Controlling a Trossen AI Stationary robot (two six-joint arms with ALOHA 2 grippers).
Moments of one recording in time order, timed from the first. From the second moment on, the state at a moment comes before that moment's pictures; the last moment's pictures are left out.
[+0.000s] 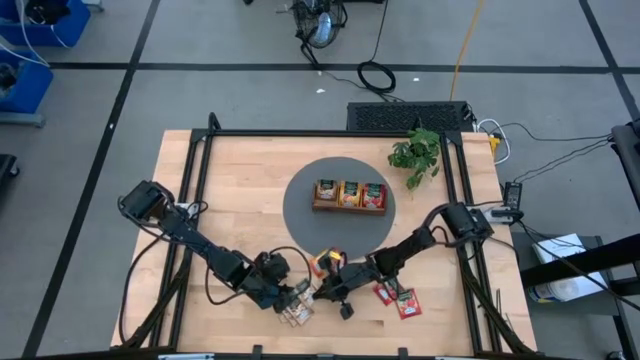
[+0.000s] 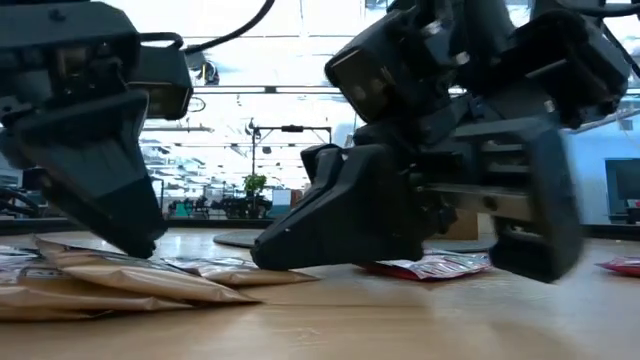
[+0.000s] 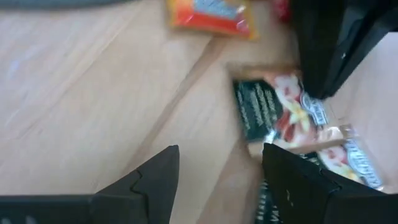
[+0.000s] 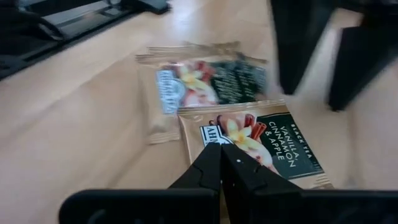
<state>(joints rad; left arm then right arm) -0.60 1.76 0.84 -0.06 -0.36 -1.10 0.39 2.19 0.97 0.73 0.02 -0.14</state>
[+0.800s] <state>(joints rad) -0.56 1.88 0.84 0.21 -0.23 -1.04 0.38 2.19 0.97 0.74 0.03 -0.11</state>
